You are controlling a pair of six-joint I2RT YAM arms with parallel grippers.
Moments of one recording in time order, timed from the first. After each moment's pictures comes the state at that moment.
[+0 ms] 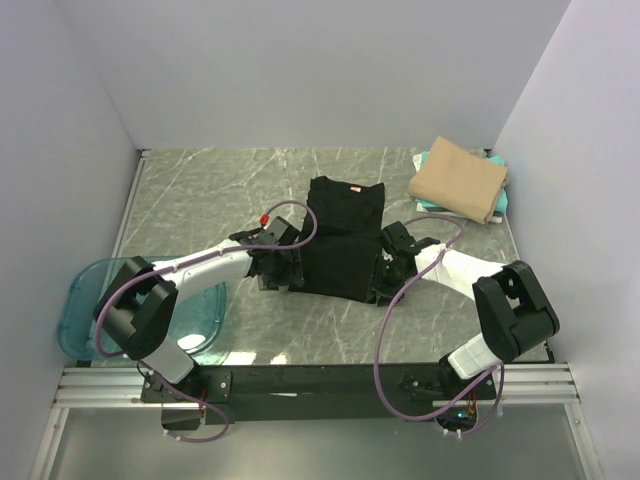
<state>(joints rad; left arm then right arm) -0.70 1.57 0.98 -0.54 -0.08 -0.83 0.46 1.51 0.78 -0.56 -0.17 0.73</state>
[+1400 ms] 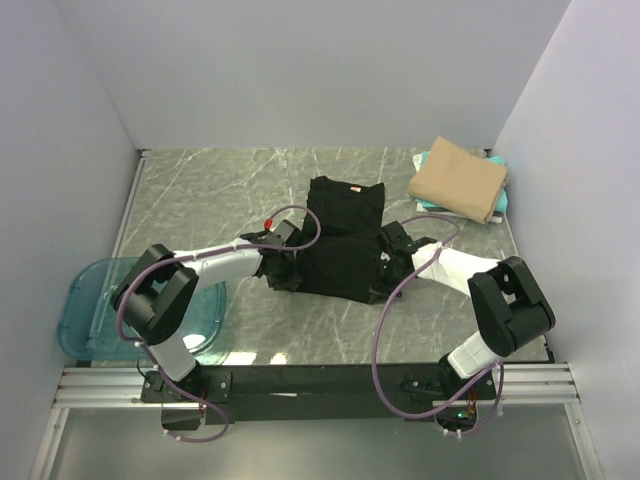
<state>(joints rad) -0.70 1.69 0.98 -0.47 -0.08 -0.87 0.47 1.55 0.78 -0.53 -0.19 0.71</state>
